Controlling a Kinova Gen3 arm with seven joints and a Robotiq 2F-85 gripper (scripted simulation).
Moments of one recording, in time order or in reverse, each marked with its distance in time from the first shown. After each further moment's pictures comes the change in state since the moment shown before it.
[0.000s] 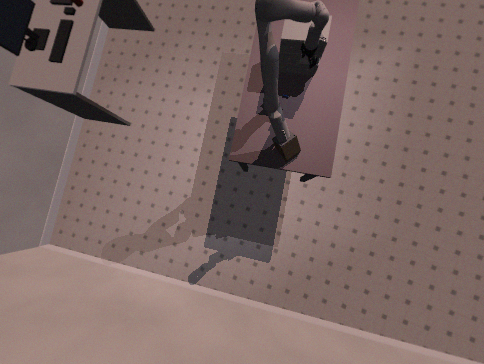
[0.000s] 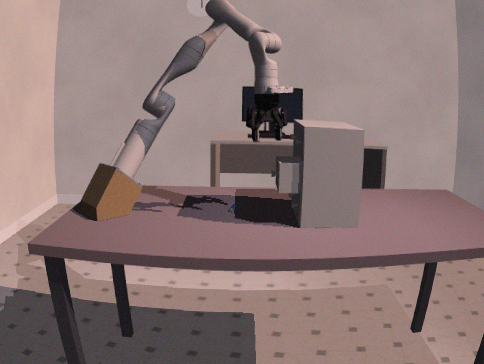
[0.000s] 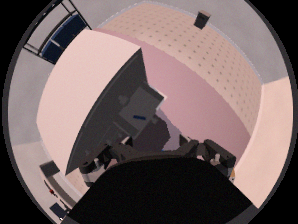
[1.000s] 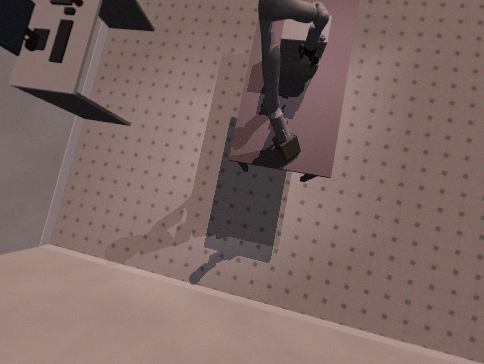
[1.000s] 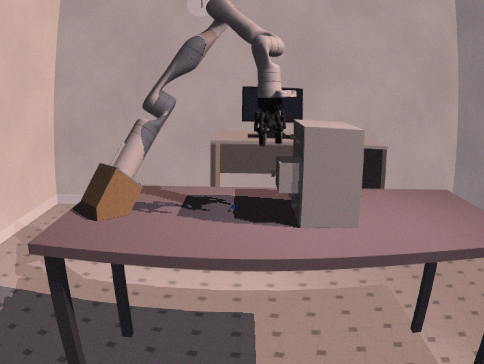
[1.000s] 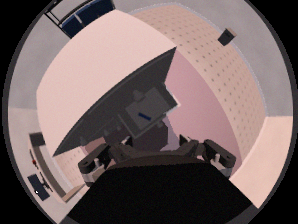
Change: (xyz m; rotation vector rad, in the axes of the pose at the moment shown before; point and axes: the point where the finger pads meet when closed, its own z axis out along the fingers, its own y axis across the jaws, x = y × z) arm 0.006 -0.008 0.012 0.009 0.001 -0.278
